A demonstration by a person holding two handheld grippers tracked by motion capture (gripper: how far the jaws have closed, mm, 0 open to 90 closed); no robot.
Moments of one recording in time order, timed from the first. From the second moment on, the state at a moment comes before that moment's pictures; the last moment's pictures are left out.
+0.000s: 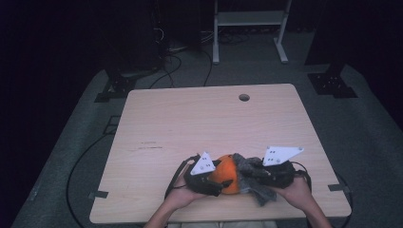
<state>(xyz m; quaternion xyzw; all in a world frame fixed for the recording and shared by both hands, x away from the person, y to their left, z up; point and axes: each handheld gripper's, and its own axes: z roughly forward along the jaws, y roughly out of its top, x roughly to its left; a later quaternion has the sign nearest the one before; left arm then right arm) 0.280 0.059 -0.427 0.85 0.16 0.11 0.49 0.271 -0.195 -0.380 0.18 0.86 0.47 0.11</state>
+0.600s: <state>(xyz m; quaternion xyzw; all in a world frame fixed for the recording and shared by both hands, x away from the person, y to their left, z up) 0.274 0.054 -0.432 0.86 0.14 0.11 0.48 0.268 -0.187 -0.378 0.17 0.86 0.48 0.10</state>
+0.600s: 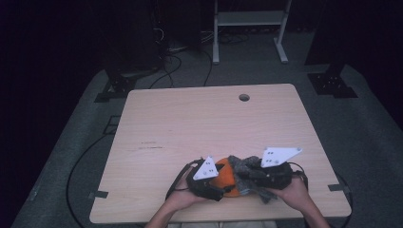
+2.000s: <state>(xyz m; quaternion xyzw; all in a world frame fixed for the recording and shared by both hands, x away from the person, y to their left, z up) 0.287 0.075 -0.437 0.81 0.20 0.07 0.54 0.299 -0.230 -0.401 0.27 0.84 0.47 0.06</state>
